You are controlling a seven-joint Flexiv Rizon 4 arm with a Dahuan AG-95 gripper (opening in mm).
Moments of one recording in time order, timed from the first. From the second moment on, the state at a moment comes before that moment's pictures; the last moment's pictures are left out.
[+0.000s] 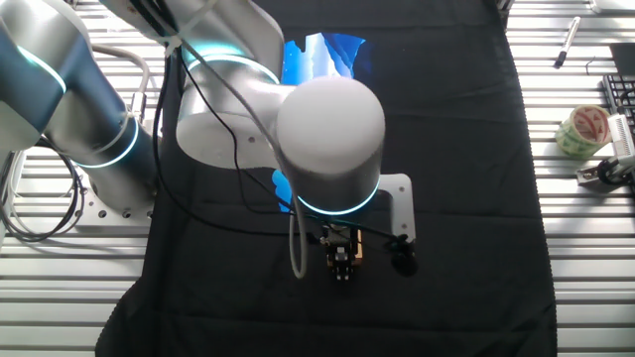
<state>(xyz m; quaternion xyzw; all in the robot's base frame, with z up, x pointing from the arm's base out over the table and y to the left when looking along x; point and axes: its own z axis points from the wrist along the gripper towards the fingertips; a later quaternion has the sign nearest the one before) 0.402 -0.151 0.047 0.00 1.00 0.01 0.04</state>
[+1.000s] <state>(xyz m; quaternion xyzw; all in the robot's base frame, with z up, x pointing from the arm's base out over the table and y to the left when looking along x) 0.402 -0.151 0.030 0.00 1.00 0.01 0.04</state>
